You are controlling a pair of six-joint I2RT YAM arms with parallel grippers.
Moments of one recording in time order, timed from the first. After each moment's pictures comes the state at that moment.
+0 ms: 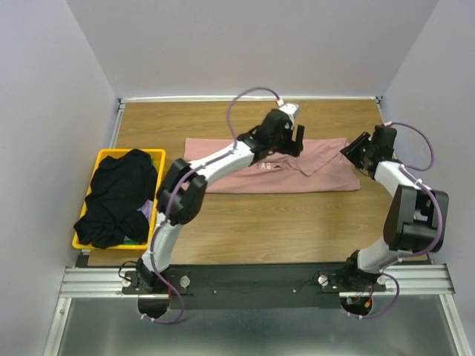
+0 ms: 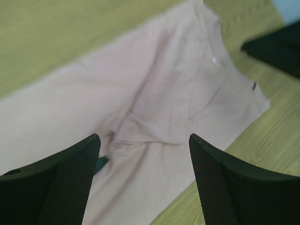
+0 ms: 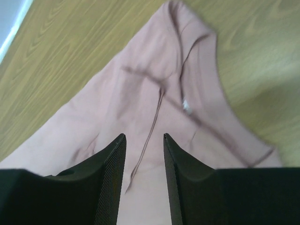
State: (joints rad) left arm -0.78 2.20 1.82 -0.15 0.06 -0.37; right arm -0.20 1.61 0.94 -0.01 -0.15 0.58
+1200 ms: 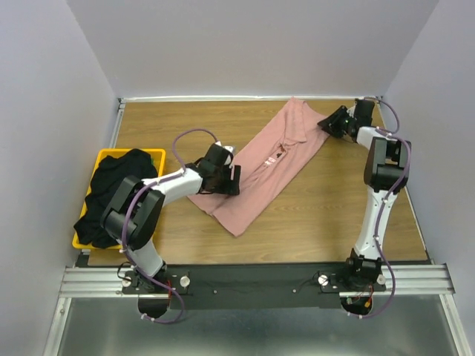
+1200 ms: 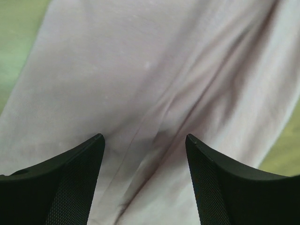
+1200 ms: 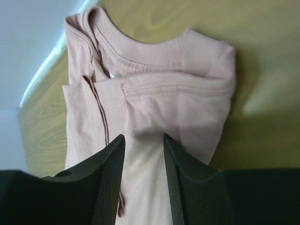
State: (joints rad) left arm -0.54 1.70 0.97 -0.23 0.09 -0.36; right arm -0.15 2.33 1.64 0.04 -0.45 0.66
